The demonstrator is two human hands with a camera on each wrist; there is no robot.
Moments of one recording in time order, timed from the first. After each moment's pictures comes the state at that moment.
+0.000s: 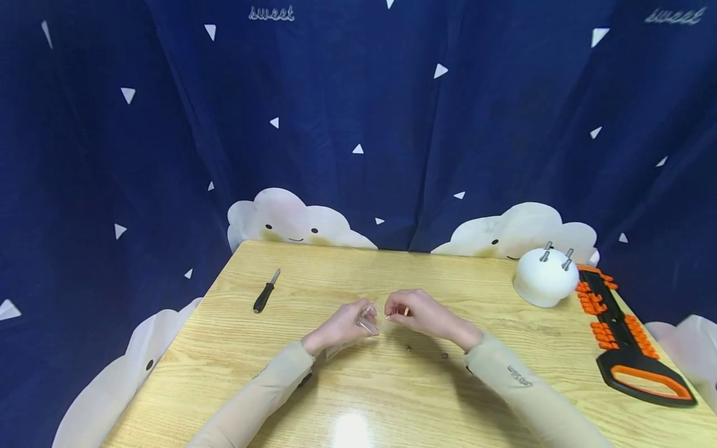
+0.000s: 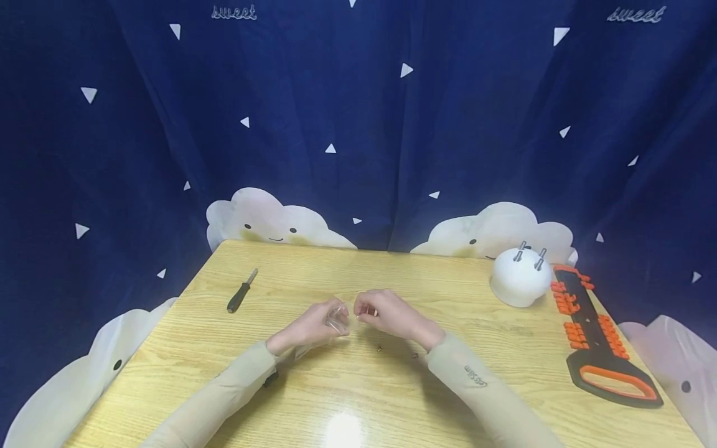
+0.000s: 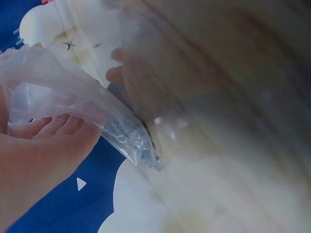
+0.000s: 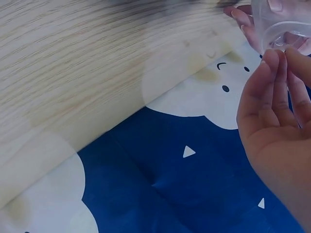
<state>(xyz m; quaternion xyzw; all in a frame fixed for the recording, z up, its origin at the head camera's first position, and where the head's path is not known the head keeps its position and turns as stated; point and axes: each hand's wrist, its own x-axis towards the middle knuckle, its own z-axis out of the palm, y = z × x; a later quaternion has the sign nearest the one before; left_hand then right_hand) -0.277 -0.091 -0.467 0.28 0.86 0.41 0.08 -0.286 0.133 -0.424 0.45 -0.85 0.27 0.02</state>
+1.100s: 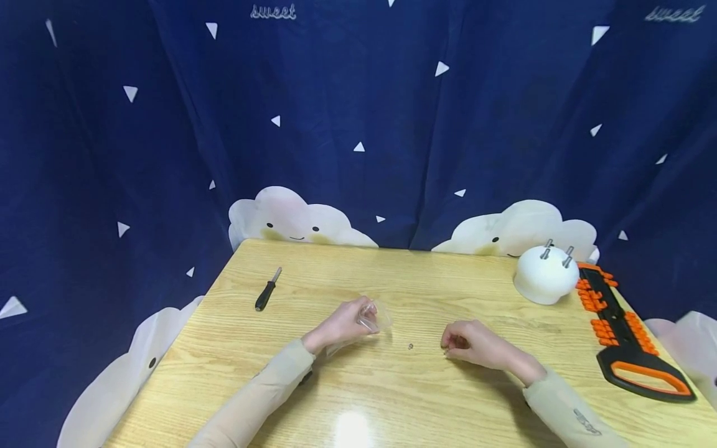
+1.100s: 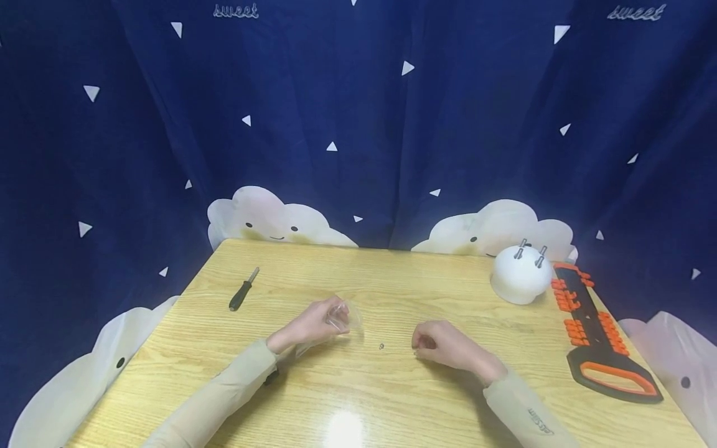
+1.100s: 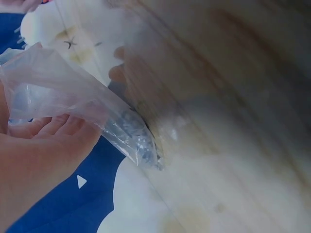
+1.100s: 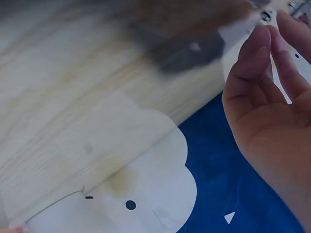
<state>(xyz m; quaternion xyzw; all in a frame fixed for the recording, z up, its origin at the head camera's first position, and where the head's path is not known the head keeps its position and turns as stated) -0.275 -0.093 -0.468 0.27 0.87 0.42 0.09 -0.247 0.233 -0.462 0.40 -0.87 0.27 -0.03</state>
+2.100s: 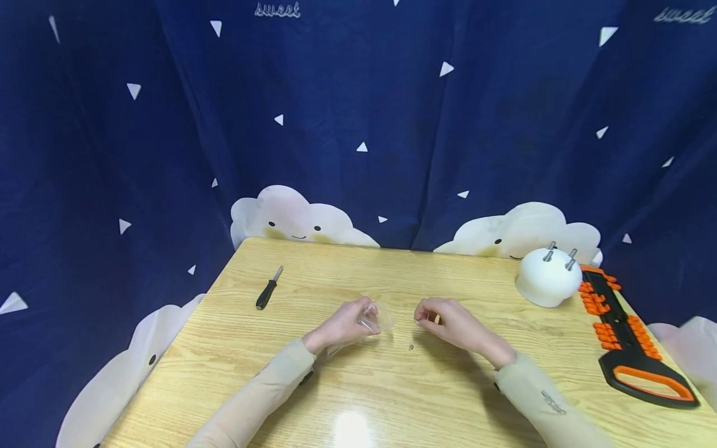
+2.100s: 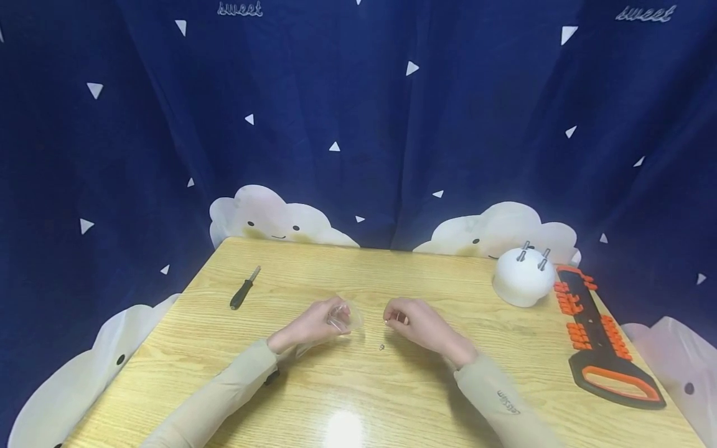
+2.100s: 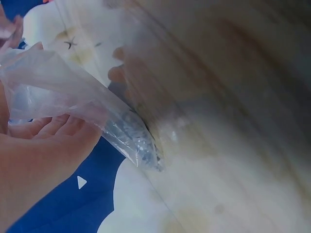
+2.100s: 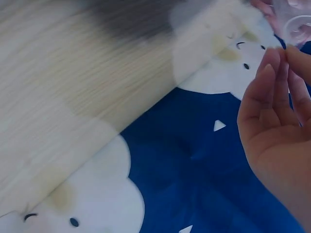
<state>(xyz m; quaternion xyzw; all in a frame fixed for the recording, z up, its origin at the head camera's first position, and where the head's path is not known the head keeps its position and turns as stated) -0.274 -0.091 -0.465 0.26 0.87 0.41 0.09 -0.271 0.180 -0.442 0.39 -0.87 0.28 0.06</state>
